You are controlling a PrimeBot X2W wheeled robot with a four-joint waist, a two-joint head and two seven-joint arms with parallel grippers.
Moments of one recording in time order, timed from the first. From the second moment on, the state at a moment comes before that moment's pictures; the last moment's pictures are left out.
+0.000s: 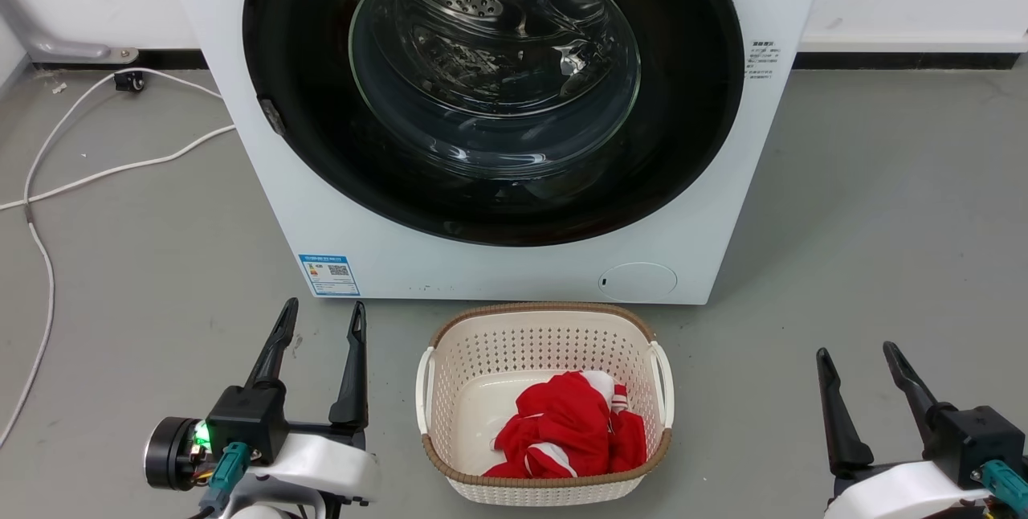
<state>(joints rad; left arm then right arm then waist) -0.05 0.07 -0.04 0.12 -0.07 -0.07 -0.26 0.11 -0.05 -0.07 -0.03 0.00 0.13 -0.08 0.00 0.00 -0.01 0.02</state>
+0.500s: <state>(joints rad) -0.05 0.06 -0.03 0.11 -0.06 -0.07 -0.26 0.10 -0.05 -0.03 0.03 0.45 0.13 -0.18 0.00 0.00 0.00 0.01</state>
